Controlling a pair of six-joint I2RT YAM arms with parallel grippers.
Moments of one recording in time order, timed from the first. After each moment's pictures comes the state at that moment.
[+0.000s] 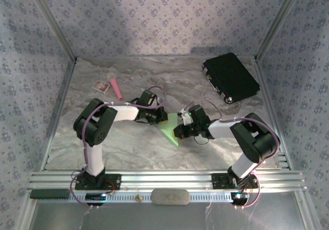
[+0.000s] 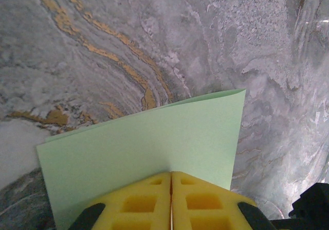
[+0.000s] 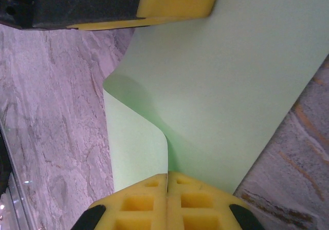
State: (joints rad) left arm -0.62 1.92 1.01 -0.04 0.51 -0.80; right arm 0.59 1.62 0.57 0.18 -0.57 0.40
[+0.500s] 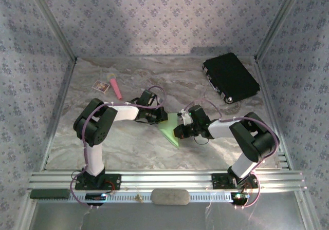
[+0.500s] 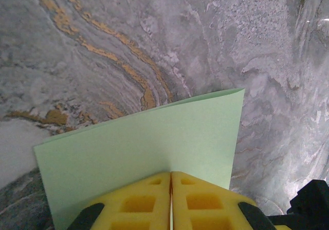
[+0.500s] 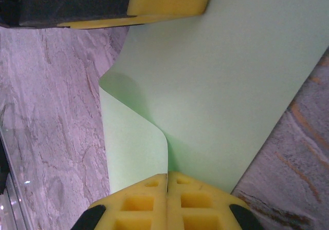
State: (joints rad) left arm -0.62 1.92 1.02 -0.06 0.51 -0.79; right arm 0.59 1.64 0.57 0.19 -0.57 0.40
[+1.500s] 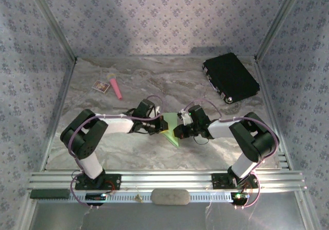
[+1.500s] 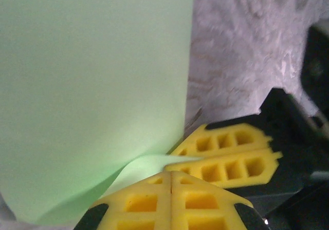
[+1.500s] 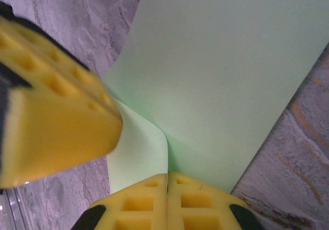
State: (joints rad) left arm -0.71 1.71 0.76 0.10 0.55 -0.94; right arm 0.59 1.64 0.57 0.19 -0.56 0.40
